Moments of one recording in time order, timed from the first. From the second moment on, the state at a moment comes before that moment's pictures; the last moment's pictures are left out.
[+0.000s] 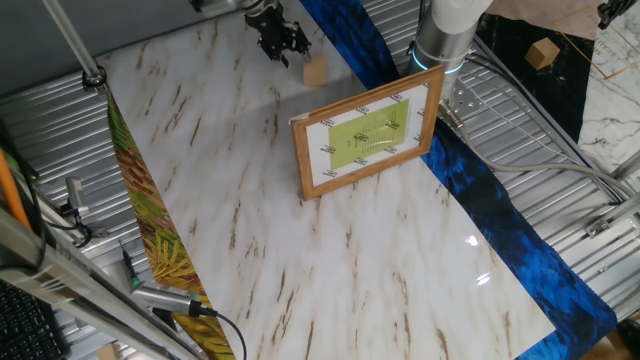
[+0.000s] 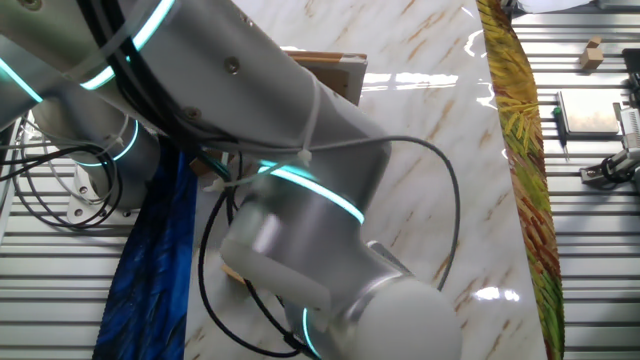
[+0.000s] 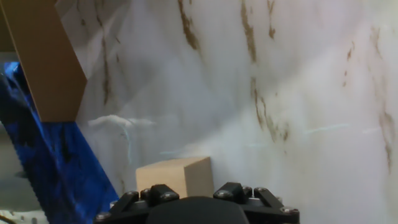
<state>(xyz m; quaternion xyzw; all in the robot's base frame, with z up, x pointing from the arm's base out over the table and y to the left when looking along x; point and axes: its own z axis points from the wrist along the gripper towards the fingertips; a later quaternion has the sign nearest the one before) 0.273 -0.219 0.066 0.42 -0.87 -0.22 0.10</state>
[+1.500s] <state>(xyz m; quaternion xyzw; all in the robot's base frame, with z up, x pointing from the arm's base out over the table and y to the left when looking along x) 0.296 -0.184 0.054 0.39 -0.88 -0.26 0.11</state>
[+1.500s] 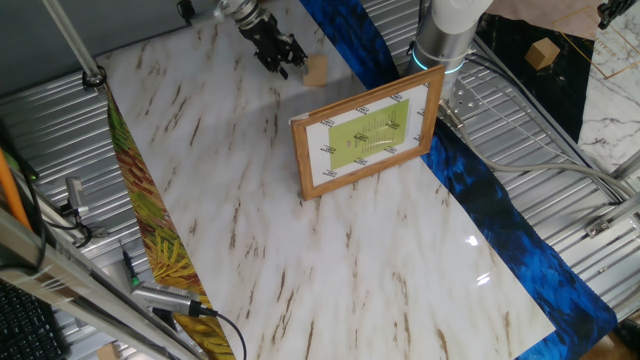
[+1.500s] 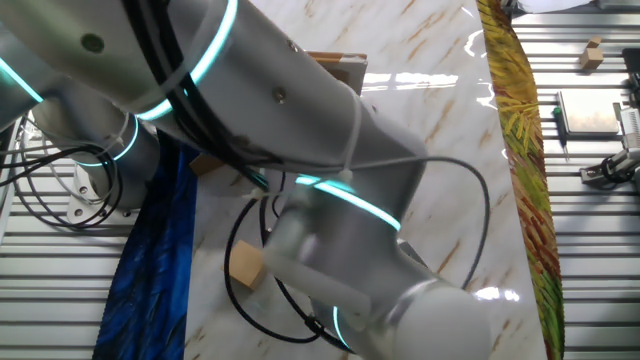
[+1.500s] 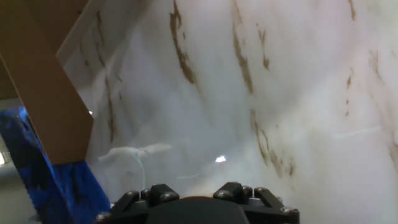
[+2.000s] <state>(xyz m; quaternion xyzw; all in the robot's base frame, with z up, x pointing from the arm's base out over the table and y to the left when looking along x) 0.292 -0.194 0.045 0.39 -0.88 -0.26 0.10</state>
